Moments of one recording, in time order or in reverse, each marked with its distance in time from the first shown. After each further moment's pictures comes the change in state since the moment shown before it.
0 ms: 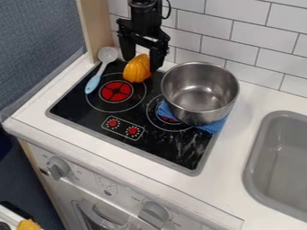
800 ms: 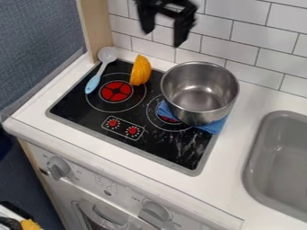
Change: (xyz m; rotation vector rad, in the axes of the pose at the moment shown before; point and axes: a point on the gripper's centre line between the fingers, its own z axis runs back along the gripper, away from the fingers) arm -0.002 -0.066 0.092 0.038 -0.140 -0.070
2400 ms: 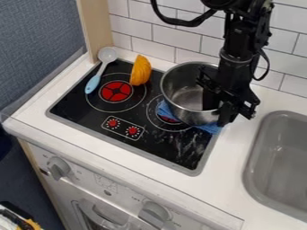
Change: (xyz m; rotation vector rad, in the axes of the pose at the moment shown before) arm -0.032 -0.108 -0.096 -0.071 0.198 -0.233
